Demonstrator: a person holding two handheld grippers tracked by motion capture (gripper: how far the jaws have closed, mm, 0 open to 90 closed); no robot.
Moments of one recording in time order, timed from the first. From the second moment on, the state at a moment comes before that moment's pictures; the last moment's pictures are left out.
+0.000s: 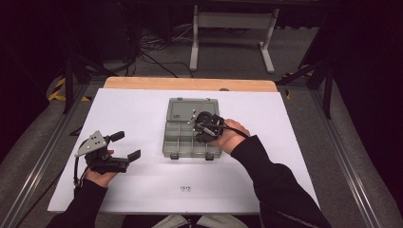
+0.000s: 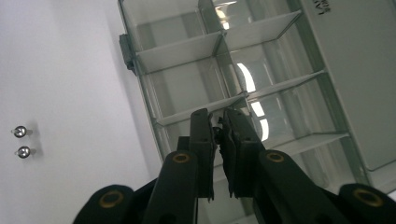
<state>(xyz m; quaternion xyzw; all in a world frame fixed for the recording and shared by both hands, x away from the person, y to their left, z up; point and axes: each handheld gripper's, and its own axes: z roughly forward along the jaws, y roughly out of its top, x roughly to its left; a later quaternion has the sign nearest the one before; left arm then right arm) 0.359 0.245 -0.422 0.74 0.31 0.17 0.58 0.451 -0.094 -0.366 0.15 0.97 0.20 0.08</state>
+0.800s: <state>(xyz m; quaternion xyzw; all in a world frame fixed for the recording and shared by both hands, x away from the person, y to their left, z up) 0.359 0.248 -0.422 0.73 0.31 0.17 0.58 0.454 -0.086 -0.399 0.15 0.97 0.16 0.06</state>
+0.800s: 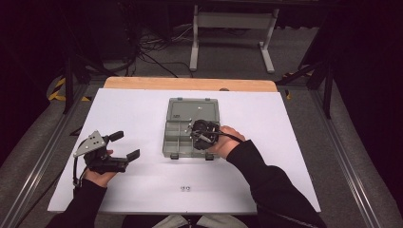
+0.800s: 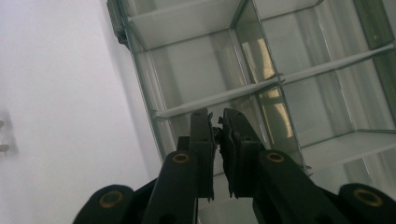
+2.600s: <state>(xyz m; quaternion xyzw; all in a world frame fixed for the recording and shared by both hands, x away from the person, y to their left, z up) 0.359 0.248 -0.422 0.73 0.31 0.17 0.58 0.410 -0.087 -0.350 0.11 0.96 0.24 0.09</state>
